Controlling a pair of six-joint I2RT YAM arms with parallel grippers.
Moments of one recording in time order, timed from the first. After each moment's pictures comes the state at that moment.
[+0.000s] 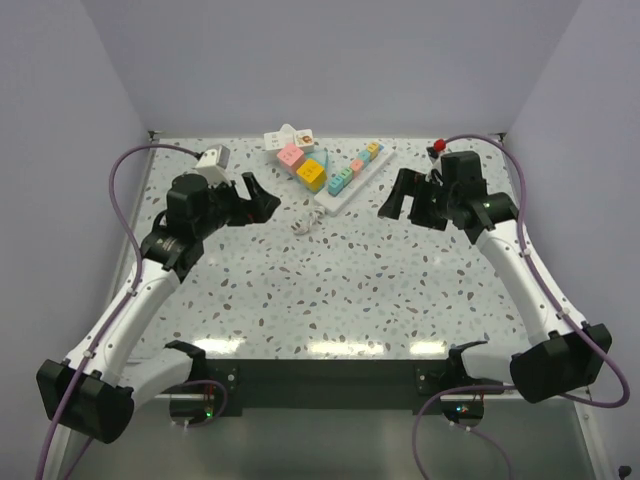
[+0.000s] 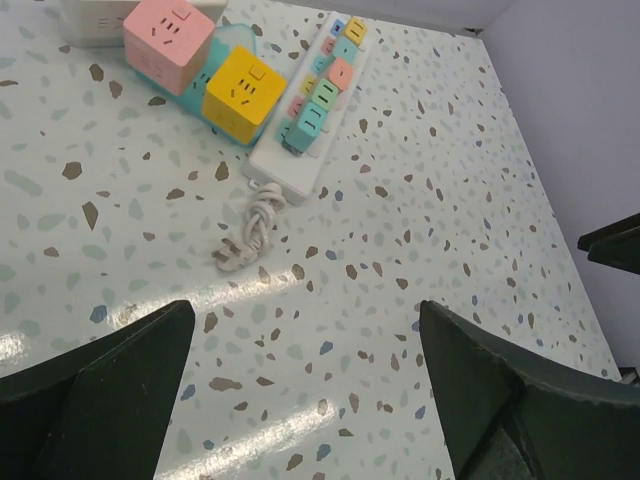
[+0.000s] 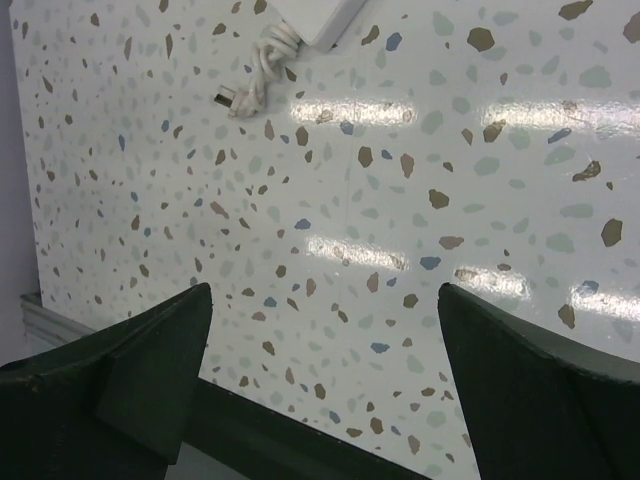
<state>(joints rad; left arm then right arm) -0.32 1.04 0.97 -0.26 0.18 -0.48 0.27 1.26 1.27 -0.75 -0.22 0.49</state>
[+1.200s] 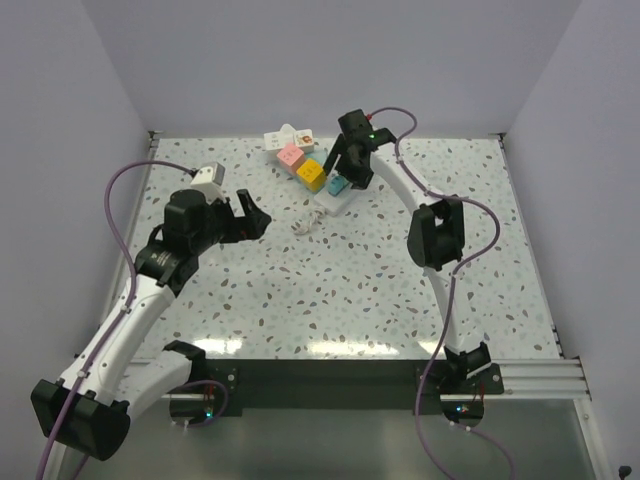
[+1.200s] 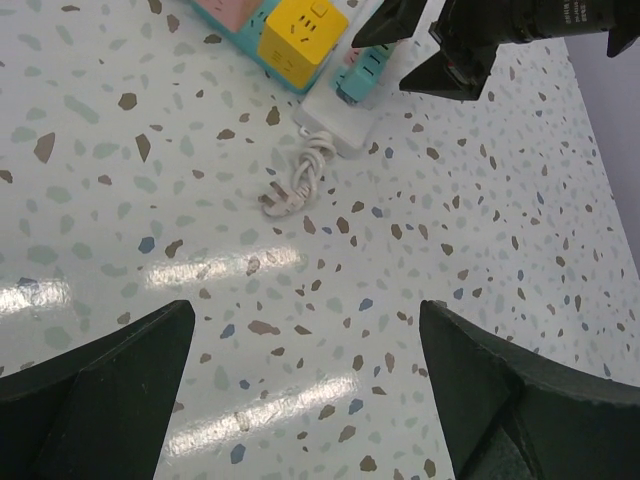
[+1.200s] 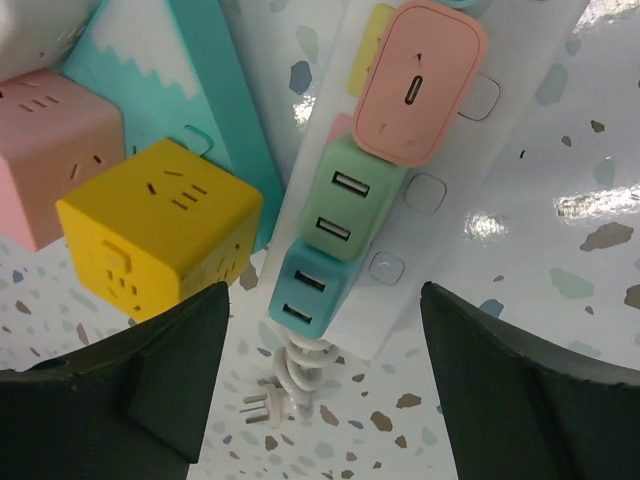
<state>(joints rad) -0.32 0.95 0.90 -0.38 0.11 -0.45 0.44 2.42 2.35 -0.92 0.11 0.84</state>
